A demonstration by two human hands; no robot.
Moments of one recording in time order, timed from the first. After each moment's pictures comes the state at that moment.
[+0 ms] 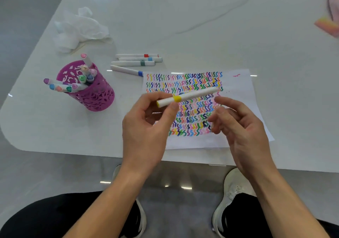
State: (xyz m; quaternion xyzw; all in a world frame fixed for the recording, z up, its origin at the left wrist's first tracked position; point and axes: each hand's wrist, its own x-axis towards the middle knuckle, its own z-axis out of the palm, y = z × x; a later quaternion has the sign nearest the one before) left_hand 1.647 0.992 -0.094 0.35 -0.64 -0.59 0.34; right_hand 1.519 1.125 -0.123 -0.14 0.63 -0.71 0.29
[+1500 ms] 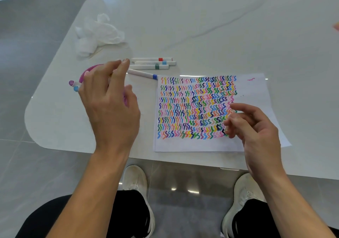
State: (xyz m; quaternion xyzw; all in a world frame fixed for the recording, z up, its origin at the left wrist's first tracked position) left_hand 1.678 0.913 -0.090 0.38 -0.84 -0.04 0.39; right_hand 1.523 1.121 -0.131 -0.13 0.70 -0.66 0.23
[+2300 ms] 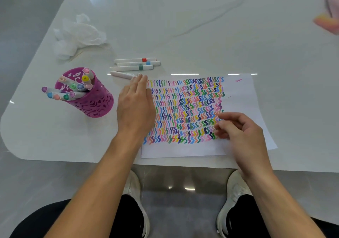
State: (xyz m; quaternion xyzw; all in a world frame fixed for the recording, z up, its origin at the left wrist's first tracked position) left_hand 1.613 0.910 -0.150 0.40 -0.89 -0.15 0.17; right_hand 1.515 1.126 -0.137 -0.03 0.75 -0.61 0.25
